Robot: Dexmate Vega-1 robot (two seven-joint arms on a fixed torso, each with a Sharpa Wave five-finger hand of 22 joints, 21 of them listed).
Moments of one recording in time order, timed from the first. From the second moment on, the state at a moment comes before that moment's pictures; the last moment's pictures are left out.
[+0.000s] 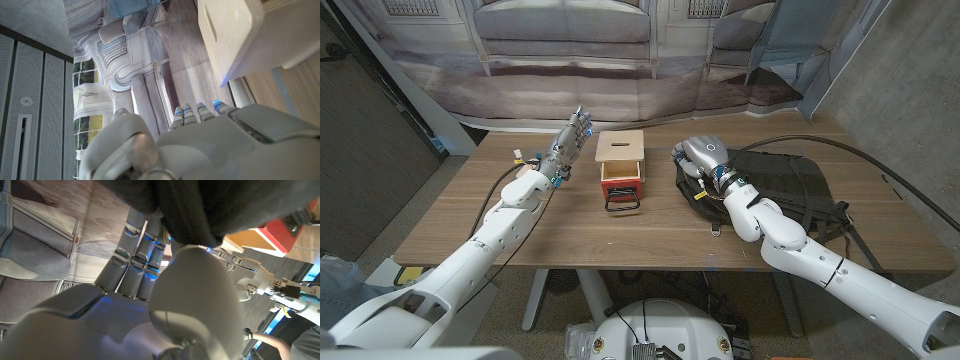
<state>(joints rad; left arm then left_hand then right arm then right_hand) 0.81 0.57 0.35 -1.33 -0.71 -0.28 -0.18 0.41 0.06 -0.11 0.11 0.36 -0.05 0.05 0.20 0.18 -0.06 0.00 0.20 0.18 -0.12 0.03 0.19 0.18 -0.15 -0.01 0.20 0.18 -0.88 -0.73 -0.73 -1.90 -0.91 -0.27 -0.32 1.27 0.02 0.32 -0.16 0.29 1.01 -0.10 0.33 0.29 1.03 -0.04 0.45 0.41 1.15 -0.14 0.49 0.63 1.09 -0.19 0.88 0.37</state>
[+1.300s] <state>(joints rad) 0.83 0.61 0.33 -1.38 -0.71 -0.27 -0.16 0.41 0.07 -0.12 0.11 0.36 -0.05 0.05 0.20 0.18 -0.06 0.00 0.20 0.18 -0.12 0.03 0.19 0.18 -0.15 -0.01 0.20 0.18 -0.88 -0.73 -0.66 -1.99 -0.89 -0.33 -0.30 1.27 0.02 0.33 -0.16 0.28 1.01 -0.11 0.33 0.31 1.03 -0.04 0.46 0.41 1.19 -0.18 0.49 0.67 1.07 -0.19 0.91 0.37</state>
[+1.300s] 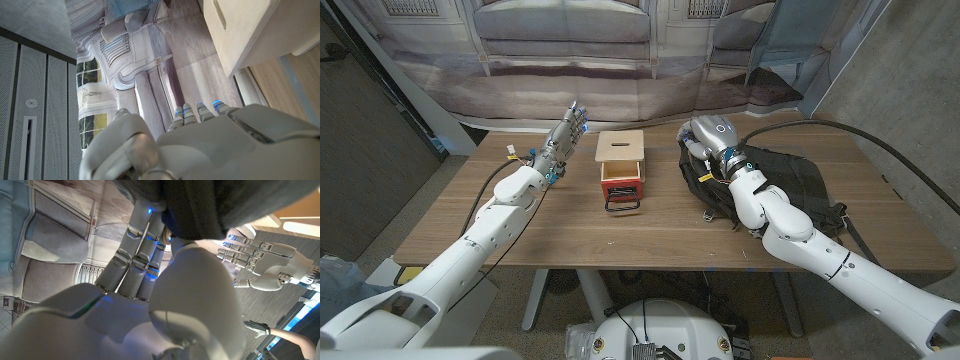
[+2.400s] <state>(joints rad) 0.85 0.64 0.31 -1.45 -0.70 -0.25 -0.13 0.41 0.07 -0.12 0.11 0.36 -0.05 0.05 0.20 0.18 -0.06 0.00 0.20 0.18 -0.12 0.03 0.19 0.18 -0.16 -0.01 0.20 0.18 -0.87 -0.77 -0.58 -2.06 -0.83 -0.28 -0.25 1.26 0.03 0.34 -0.15 0.27 1.00 -0.12 0.34 0.32 1.02 -0.05 0.44 0.46 1.19 -0.19 0.49 0.69 1.04 -0.17 0.94 0.37</state>
